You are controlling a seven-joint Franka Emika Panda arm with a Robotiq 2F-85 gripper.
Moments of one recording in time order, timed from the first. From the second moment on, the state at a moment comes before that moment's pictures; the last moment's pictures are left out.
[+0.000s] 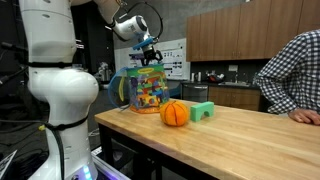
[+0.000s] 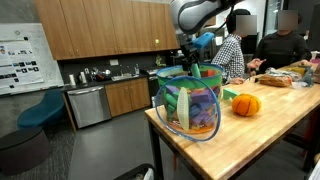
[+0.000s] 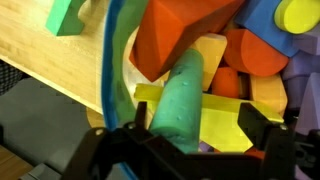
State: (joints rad) arm 0.09 -0.04 0.12 -1.86 -0.35 1.82 0.05
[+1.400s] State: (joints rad) arm 0.09 -0.11 0.11 -1.82 -0.36 1.77 -0.06
